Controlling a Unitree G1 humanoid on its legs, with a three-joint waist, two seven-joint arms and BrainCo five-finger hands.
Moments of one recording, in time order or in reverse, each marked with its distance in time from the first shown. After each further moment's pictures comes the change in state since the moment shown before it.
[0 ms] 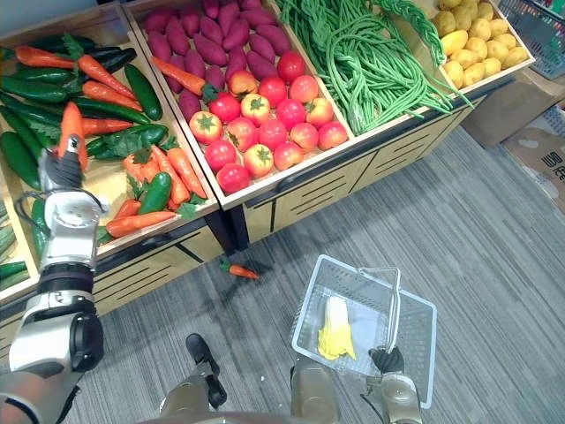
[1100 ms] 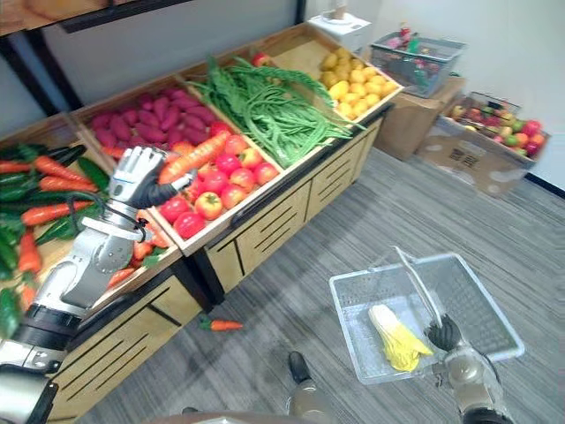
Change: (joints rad) left arm 0.315 0.201 -0.578 -0.541 0.302 -0.344 -0.056; right arm -0.006 -0.419 0.185 -0.154 -0.240 -0.065 0.110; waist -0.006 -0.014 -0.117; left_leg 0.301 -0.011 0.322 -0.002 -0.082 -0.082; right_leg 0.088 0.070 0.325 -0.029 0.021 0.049
